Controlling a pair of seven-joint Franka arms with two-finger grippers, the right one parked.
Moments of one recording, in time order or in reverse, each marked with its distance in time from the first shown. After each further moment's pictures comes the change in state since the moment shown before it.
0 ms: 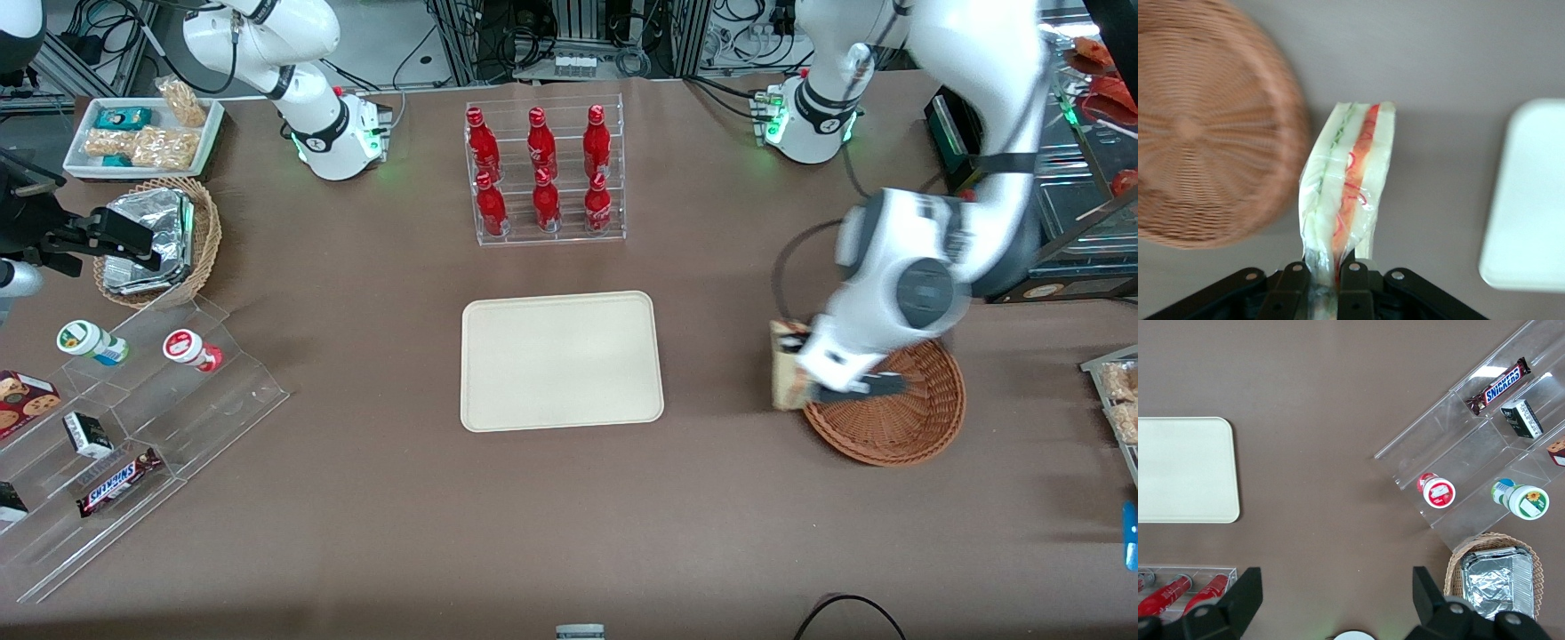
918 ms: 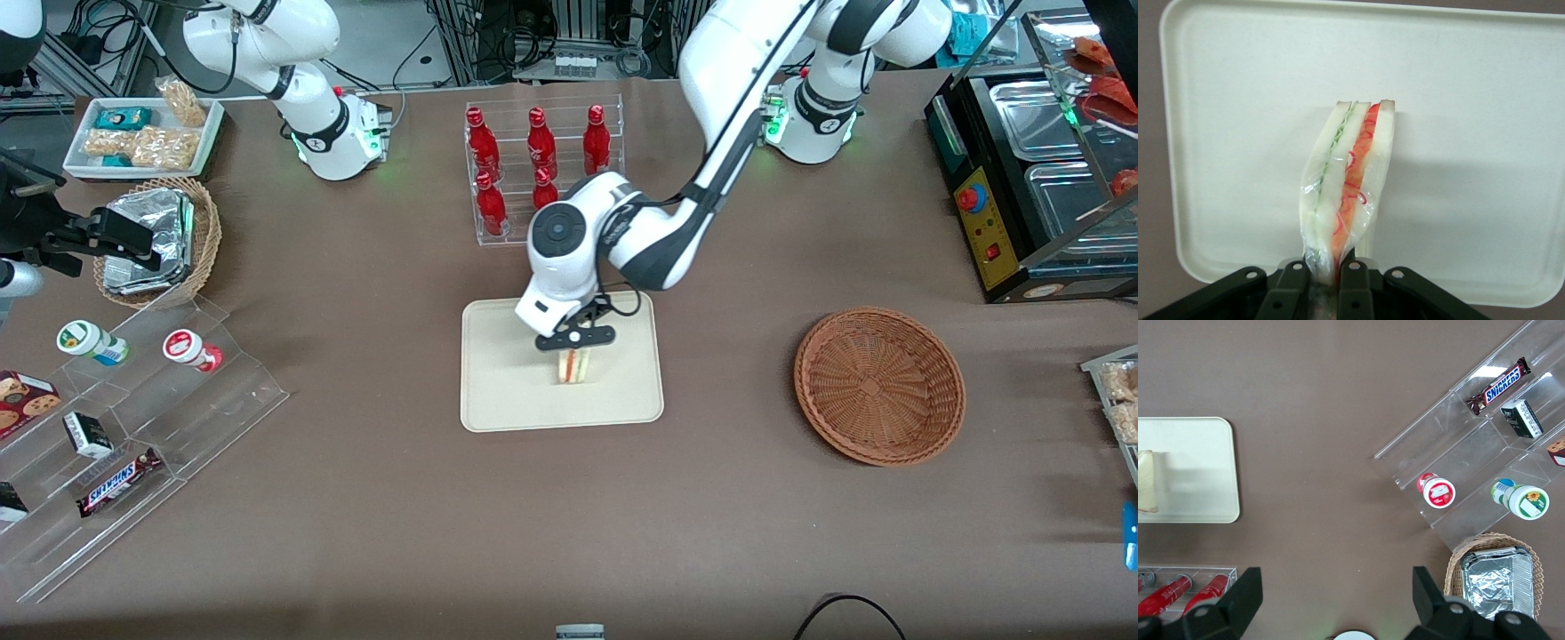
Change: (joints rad) arm -0.483 0.417 0.000 0.410 0.022 0.146 -0.597
